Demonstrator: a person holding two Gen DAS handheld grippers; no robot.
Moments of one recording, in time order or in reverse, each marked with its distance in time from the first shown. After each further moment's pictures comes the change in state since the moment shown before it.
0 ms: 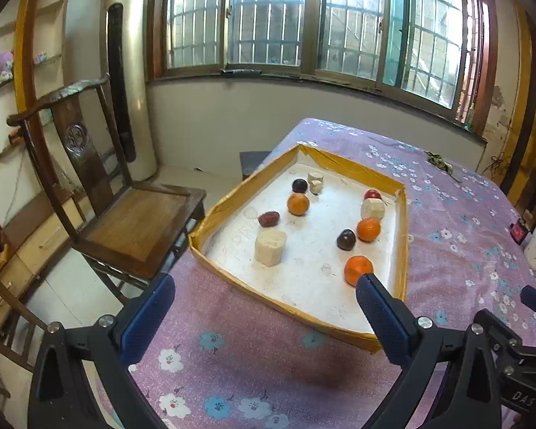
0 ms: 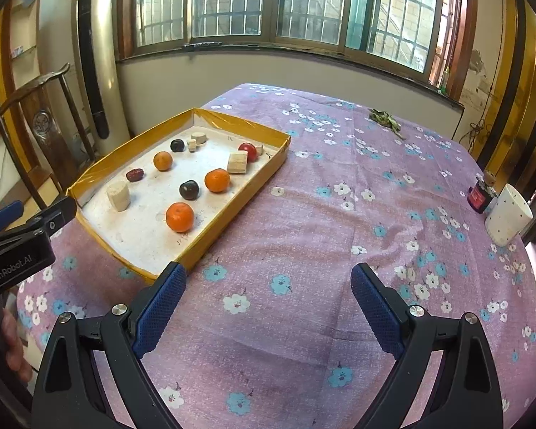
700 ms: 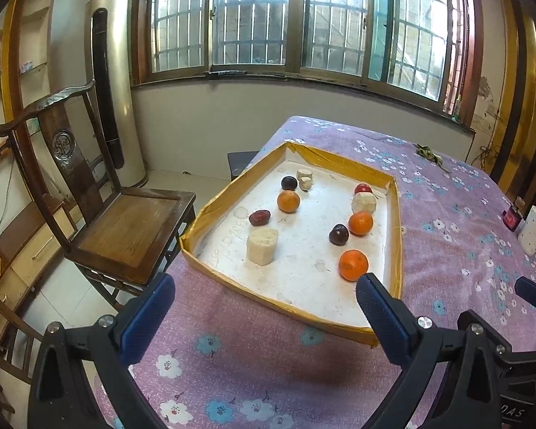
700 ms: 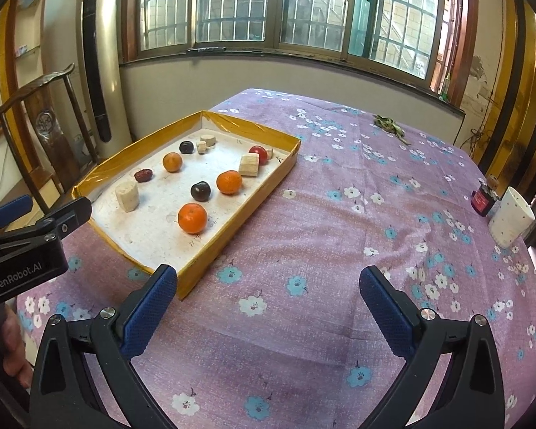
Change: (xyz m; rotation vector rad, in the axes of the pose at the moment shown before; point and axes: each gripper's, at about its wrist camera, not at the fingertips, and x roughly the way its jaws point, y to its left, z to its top) left arm 0.002 -0.005 -0.003 0.056 -0.003 -0.025; right arm 0.001 0.013 -0.007 -0.002 -0.028 0.000
